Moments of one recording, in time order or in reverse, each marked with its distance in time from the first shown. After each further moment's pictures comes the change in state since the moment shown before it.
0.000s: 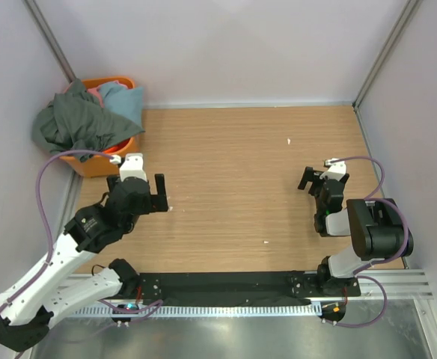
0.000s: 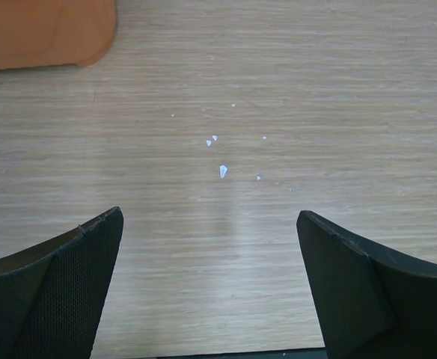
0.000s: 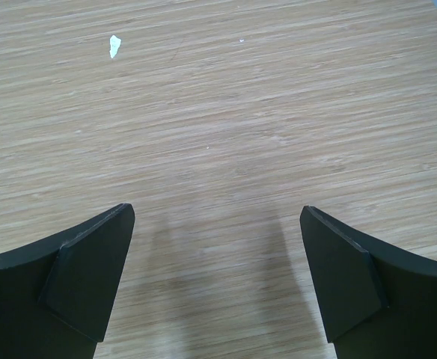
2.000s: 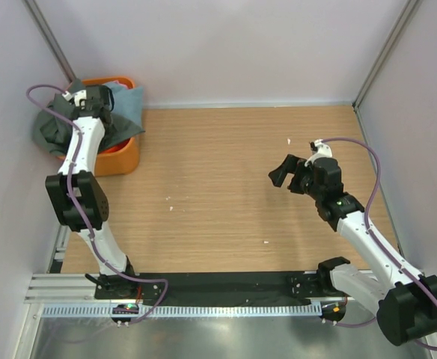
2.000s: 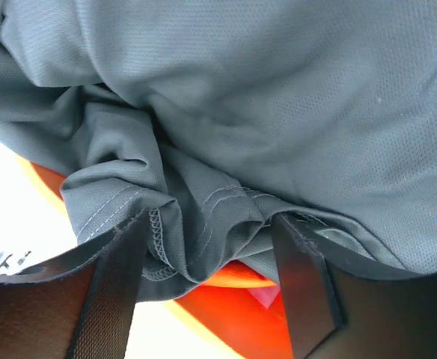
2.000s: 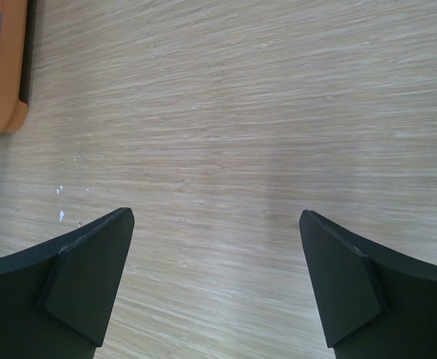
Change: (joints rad) left arm 0.878 1.086 0.776 0.045 0.037 0.064; right arm 0.277 -0.585 0.412 -1.232 -0.270 0.435
